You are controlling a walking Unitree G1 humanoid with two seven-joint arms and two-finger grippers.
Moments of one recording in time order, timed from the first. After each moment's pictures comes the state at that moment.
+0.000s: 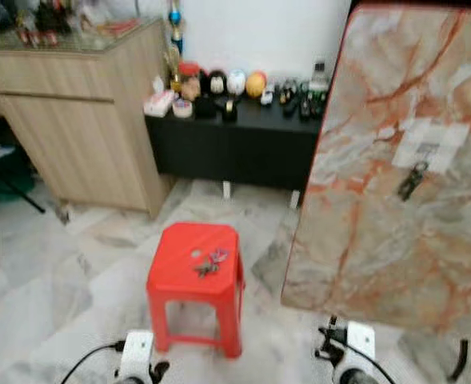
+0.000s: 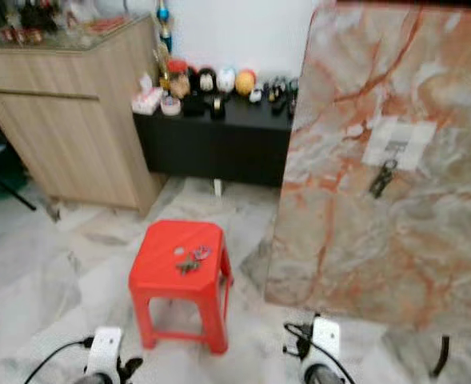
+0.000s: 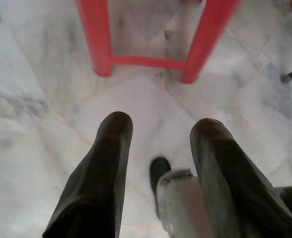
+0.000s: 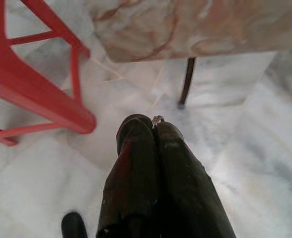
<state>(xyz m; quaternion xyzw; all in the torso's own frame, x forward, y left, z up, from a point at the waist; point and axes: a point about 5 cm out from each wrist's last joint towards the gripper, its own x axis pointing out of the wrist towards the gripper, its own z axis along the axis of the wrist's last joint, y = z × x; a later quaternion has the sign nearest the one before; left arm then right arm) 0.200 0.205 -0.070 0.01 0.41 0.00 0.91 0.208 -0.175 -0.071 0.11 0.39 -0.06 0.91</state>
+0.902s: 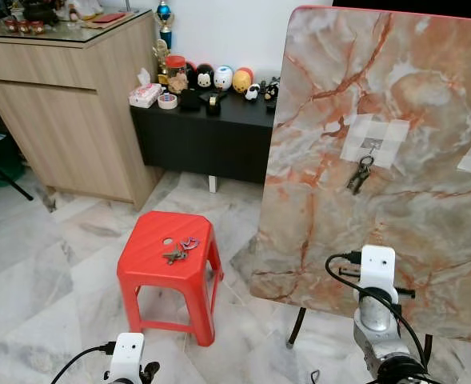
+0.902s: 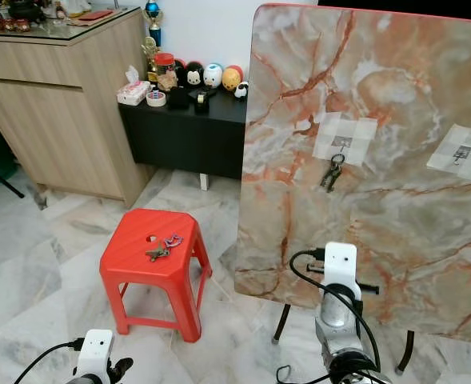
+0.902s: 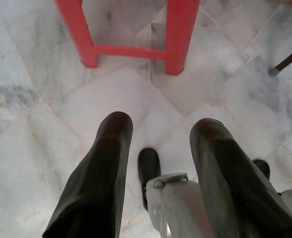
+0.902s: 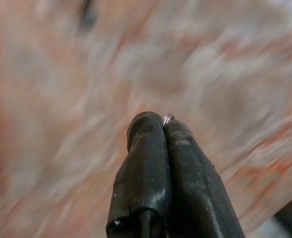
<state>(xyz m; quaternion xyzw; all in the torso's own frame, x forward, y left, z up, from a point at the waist) 0.198 0.217 -0.068 0.02 0.40 0.01 0.92 0.305 -0.211 0.046 -0.19 0.05 -0.25 0.95</state>
